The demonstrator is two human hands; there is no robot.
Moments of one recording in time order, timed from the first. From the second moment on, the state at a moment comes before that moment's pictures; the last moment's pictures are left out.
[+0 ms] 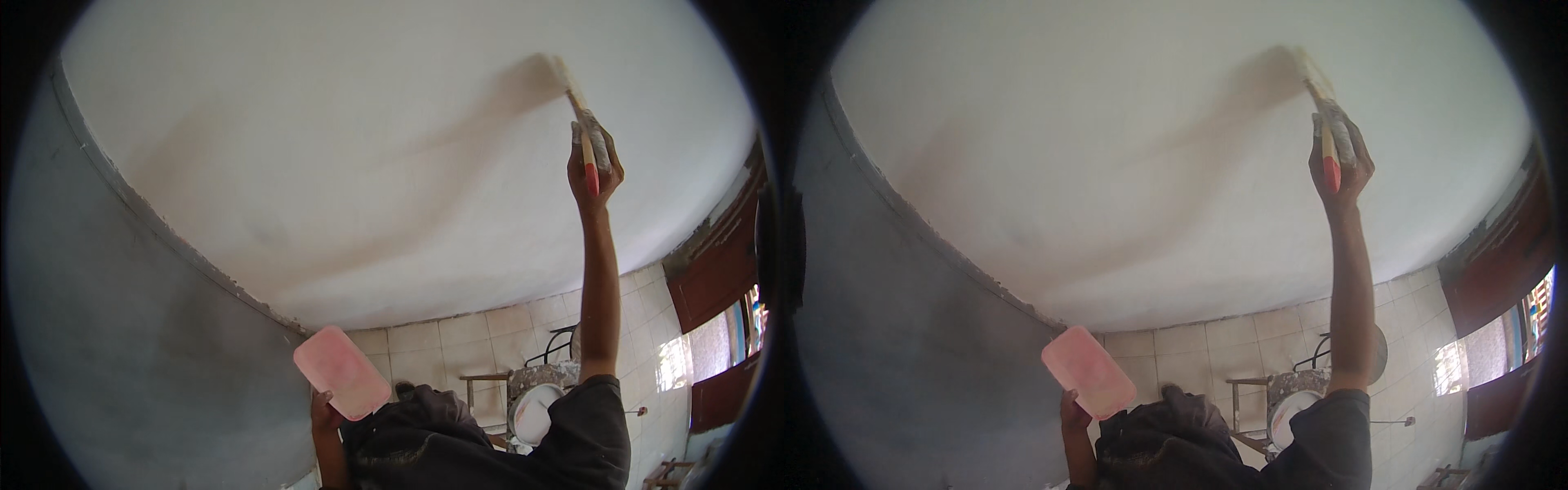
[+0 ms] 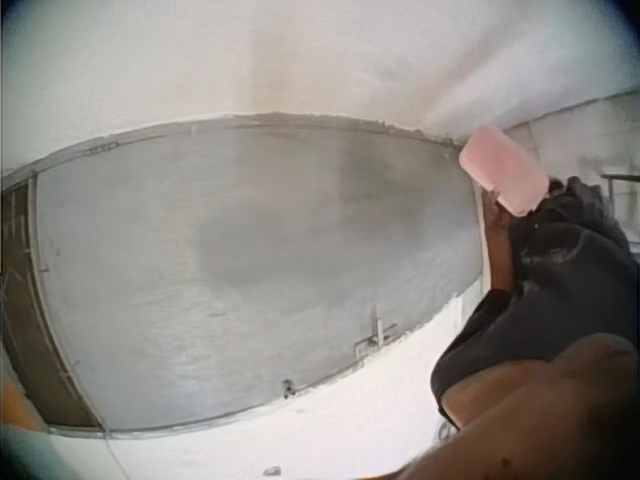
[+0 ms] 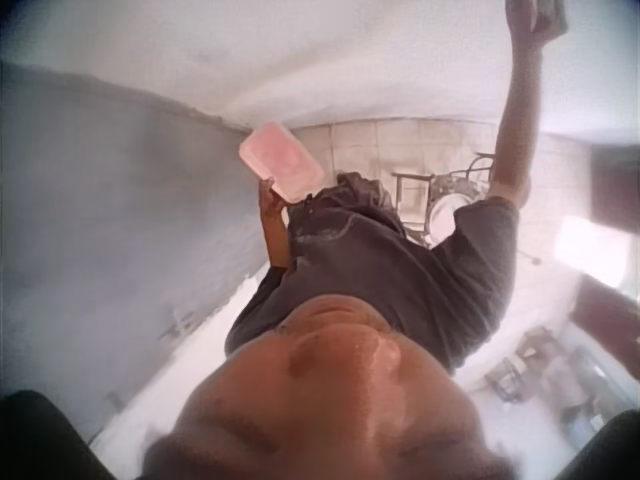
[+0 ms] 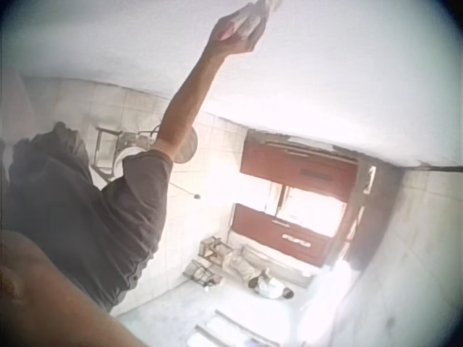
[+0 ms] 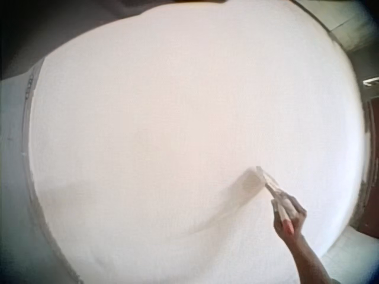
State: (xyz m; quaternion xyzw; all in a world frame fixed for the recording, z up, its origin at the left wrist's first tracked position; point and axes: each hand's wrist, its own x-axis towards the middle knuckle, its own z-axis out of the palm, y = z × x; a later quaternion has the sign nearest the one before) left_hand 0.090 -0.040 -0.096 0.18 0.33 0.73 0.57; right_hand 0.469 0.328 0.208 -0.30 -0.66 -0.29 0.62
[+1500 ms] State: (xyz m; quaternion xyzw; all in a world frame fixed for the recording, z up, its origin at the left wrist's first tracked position) left_hand 0.207 -0.266 -0.095 0.12 0.35 0.71 0.60; right_hand 0.467 -0.125 -0.103 -0.62 -0.40 0.52 0.43
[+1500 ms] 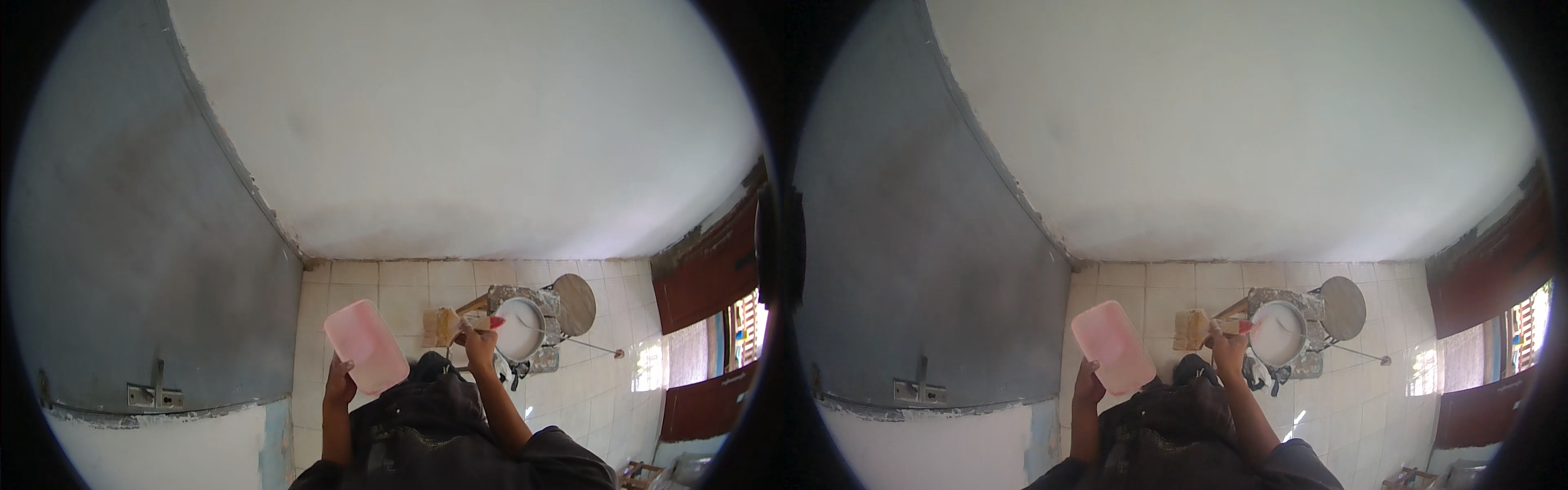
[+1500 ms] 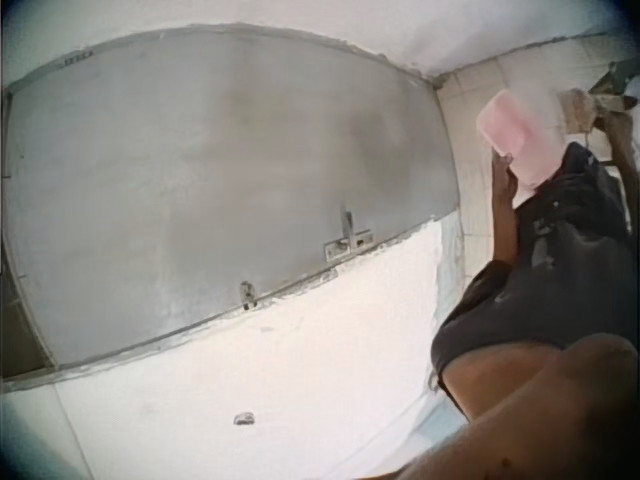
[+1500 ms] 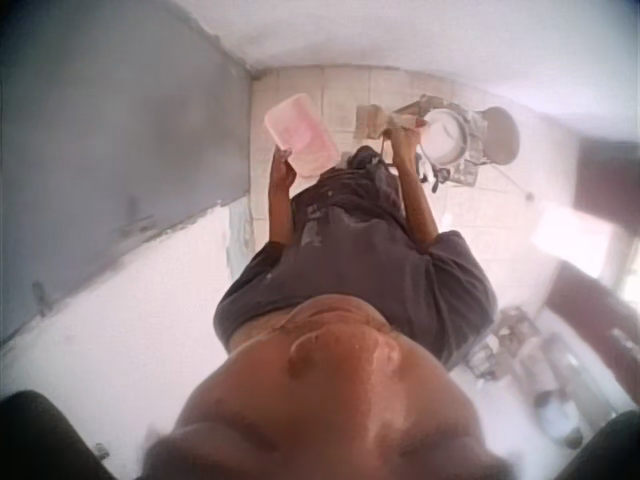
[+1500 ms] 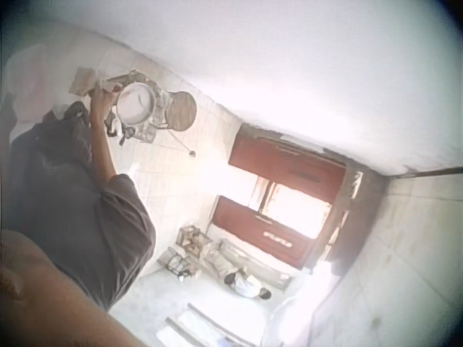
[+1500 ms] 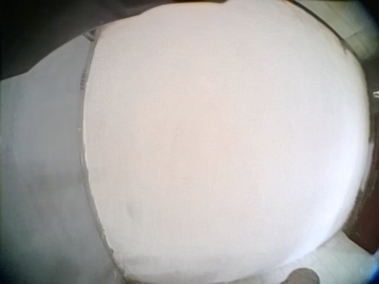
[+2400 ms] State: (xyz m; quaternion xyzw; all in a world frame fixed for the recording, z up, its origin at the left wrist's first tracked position) left_hand 0.552 -0.278 -0.112 0.14 0.31 0.70 0.62; right_hand 0.834 -0.207 0.000 -0.56 -0.39 0.51 0.52
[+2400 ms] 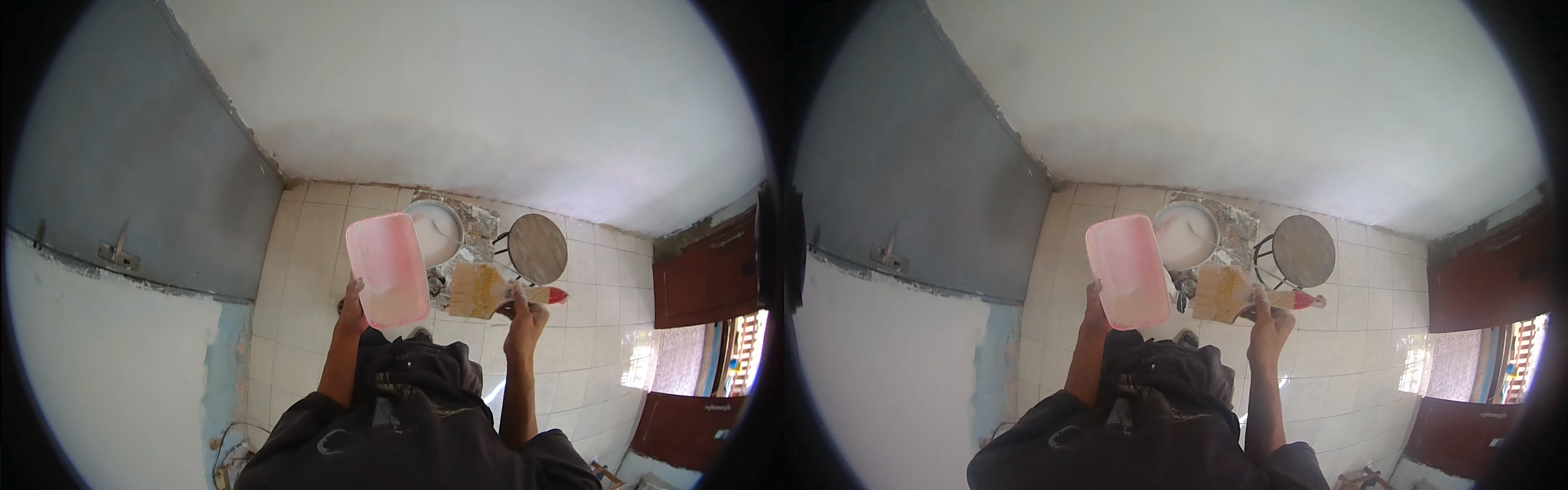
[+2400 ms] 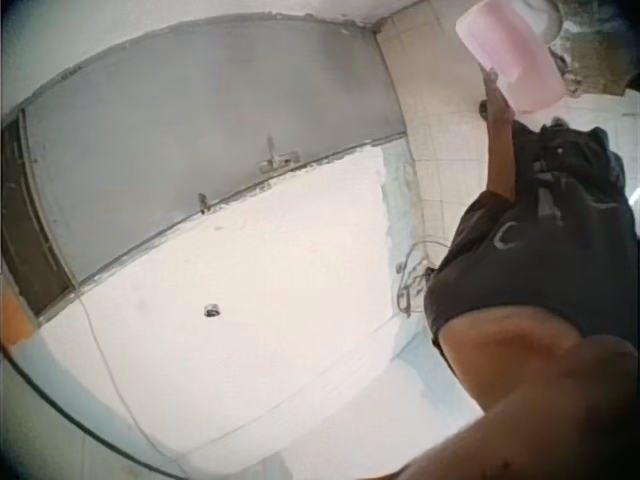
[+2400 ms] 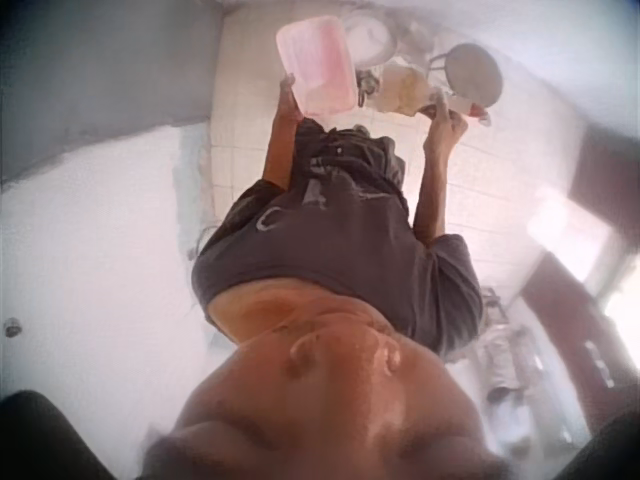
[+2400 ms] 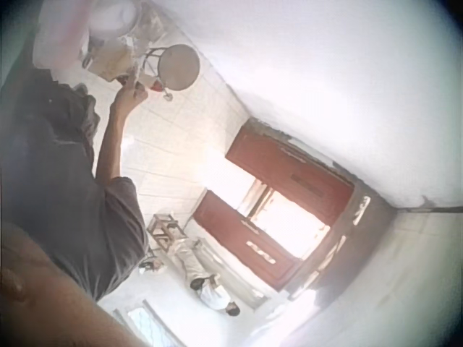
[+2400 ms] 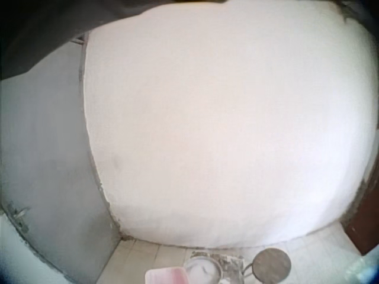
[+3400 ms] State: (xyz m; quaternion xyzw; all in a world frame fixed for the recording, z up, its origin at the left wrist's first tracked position) left_hand 0.565 -0.258 -0.103 0.11 0.28 0.69 0.66; right_hand 0.824 -0.164 0.023 -0.51 -0.20 0.61 0.58
